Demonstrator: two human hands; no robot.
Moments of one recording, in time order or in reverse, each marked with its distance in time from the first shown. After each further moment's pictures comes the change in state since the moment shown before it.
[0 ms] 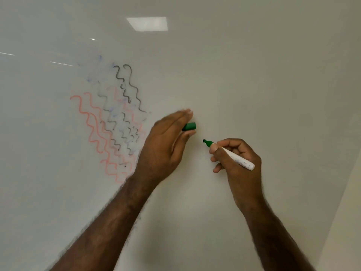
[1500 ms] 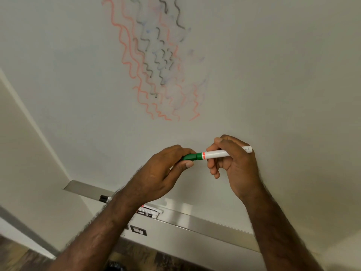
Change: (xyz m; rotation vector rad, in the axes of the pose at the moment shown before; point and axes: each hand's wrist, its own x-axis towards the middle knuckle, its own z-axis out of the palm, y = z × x) left_hand -0.185 0.037 -0.032 -0.188 -0.436 -0.448; right_hand -0.073 0.056 0.016 0.122 -0.467 0.527
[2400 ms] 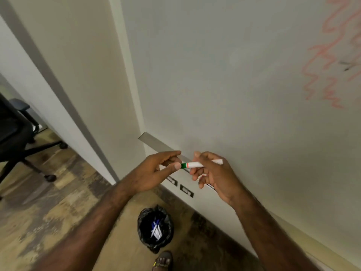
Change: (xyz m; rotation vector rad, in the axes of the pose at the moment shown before) left_hand -0.245 -0.173 -0.136 -0.221 -0.019 -0.795; right_hand 0.001 0.183 0.265 -0.020 -0.469 0.550
